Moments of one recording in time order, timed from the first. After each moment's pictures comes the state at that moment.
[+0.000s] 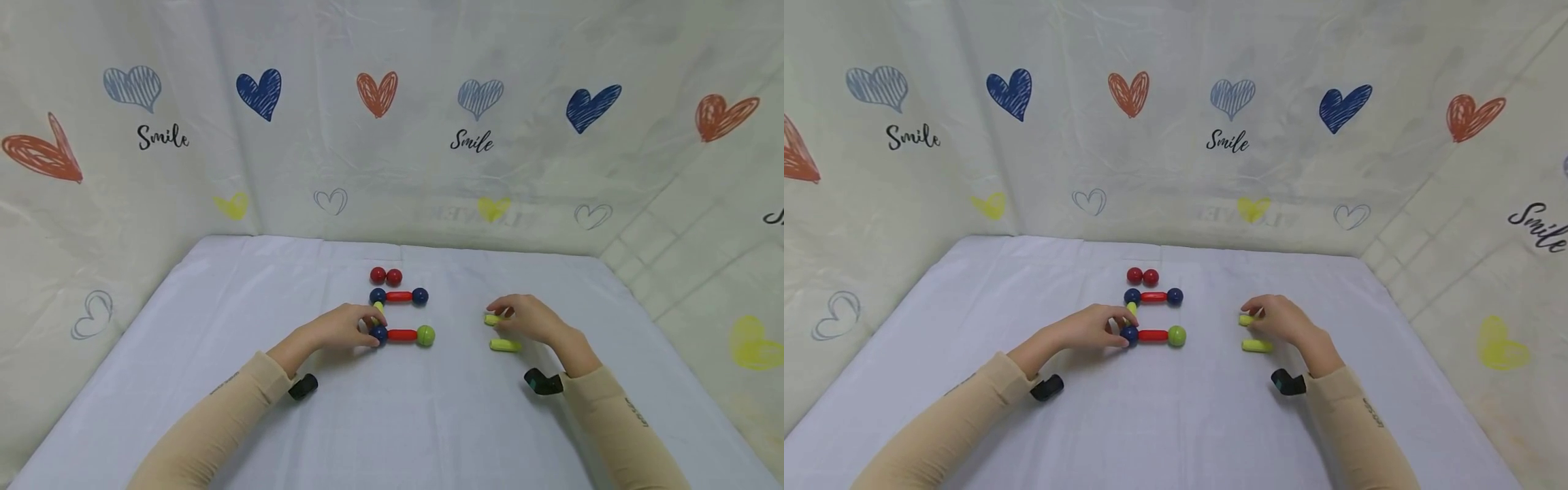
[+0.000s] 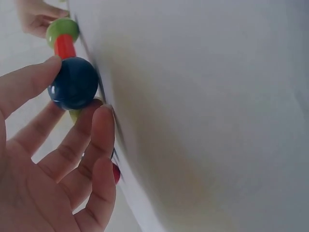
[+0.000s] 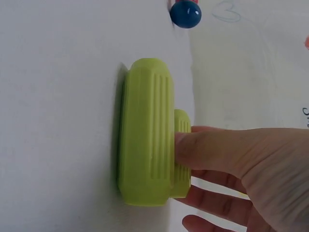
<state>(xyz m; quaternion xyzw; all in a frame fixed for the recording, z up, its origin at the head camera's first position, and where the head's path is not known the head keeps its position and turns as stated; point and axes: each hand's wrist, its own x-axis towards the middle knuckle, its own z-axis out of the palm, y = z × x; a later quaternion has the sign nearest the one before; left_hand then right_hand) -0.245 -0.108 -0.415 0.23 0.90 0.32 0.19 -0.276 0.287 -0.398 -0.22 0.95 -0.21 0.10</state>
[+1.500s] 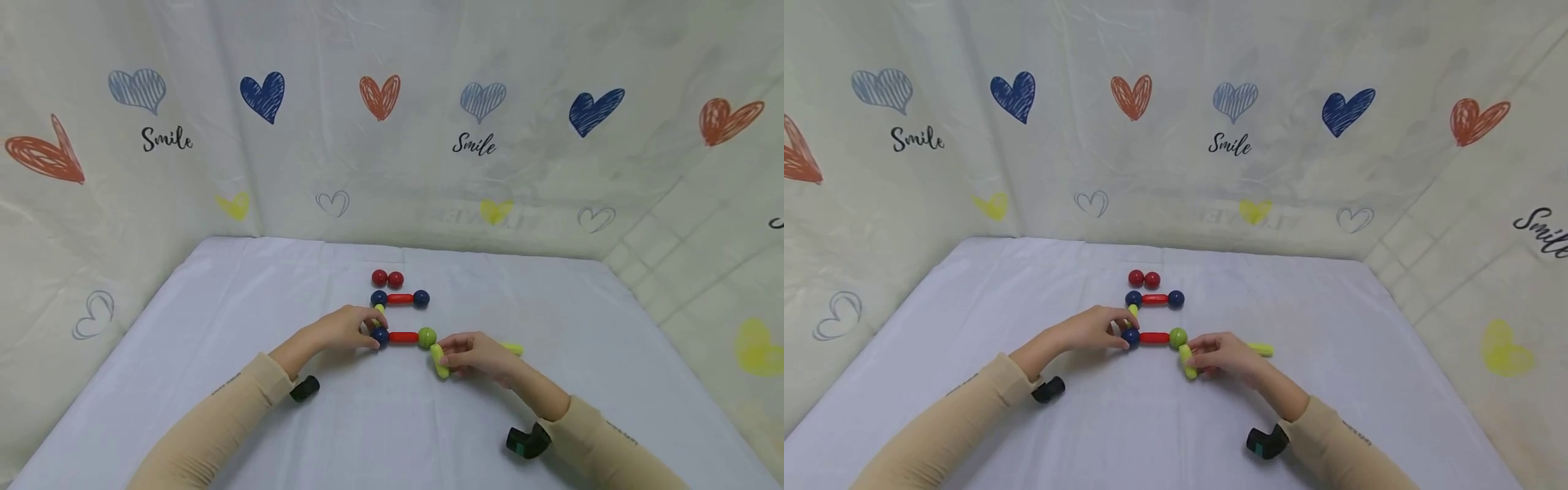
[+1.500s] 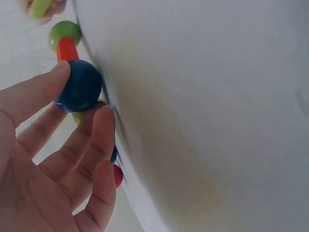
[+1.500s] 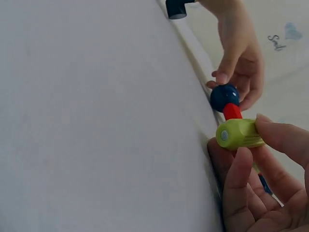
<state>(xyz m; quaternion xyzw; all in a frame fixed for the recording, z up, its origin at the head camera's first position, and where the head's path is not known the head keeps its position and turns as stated) -0.245 -0.104 -0.411 0.23 0.90 0.31 0.18 -0.225 0.206 -0.425 -0.11 0.77 -0.55 0.32</state>
